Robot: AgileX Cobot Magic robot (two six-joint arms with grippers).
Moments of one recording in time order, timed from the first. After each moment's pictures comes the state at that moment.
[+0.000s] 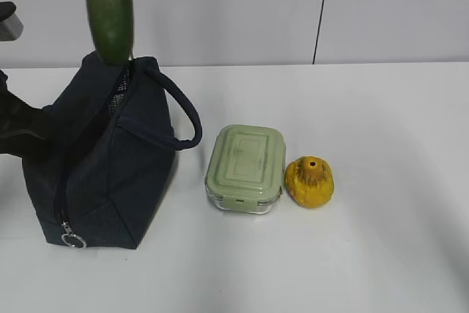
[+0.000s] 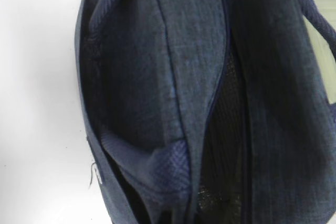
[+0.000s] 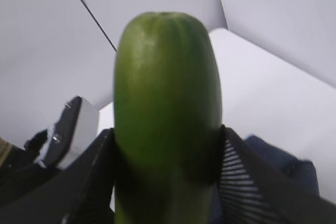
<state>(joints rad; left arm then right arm) -0.18 1.37 -0.93 -0.29 0.82 0.31 0.54 1.96 -1.89 1.11 0.71 -0.91</state>
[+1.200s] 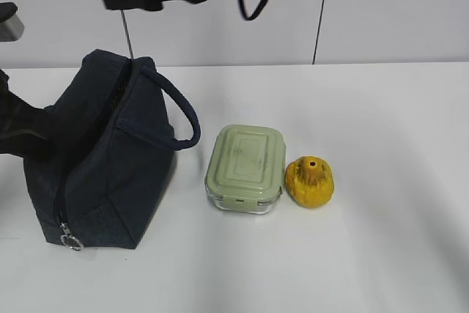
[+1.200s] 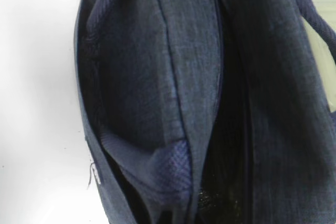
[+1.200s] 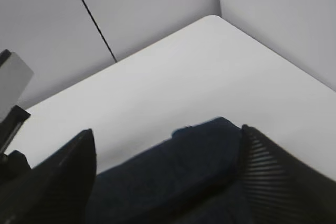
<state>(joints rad) -0.18 1.37 -0.93 -0.30 0.82 0.31 0.46 2.04 -1.90 1.01 0.75 -0.96</state>
